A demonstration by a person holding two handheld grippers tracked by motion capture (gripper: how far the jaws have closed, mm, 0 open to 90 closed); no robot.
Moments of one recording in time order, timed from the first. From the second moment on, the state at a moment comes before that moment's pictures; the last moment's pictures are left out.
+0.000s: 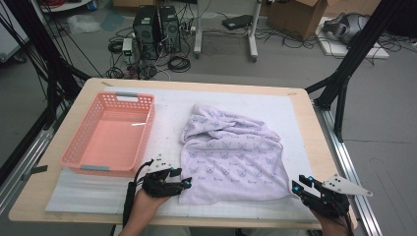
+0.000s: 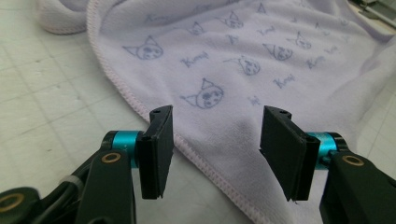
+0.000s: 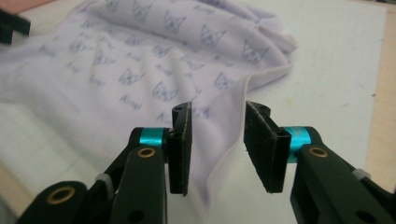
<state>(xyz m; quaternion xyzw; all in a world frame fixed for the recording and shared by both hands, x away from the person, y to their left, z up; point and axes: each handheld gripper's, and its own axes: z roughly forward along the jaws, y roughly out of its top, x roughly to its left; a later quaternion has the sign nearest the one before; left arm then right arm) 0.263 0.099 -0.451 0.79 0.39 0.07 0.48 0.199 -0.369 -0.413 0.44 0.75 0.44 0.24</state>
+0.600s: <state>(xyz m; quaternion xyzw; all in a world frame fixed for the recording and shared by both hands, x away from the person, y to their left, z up) 0.246 0.098 -0.446 0.81 0.37 0.11 0.45 0.230 -0.347 -0.451 0.47 0.77 0.37 0.21</state>
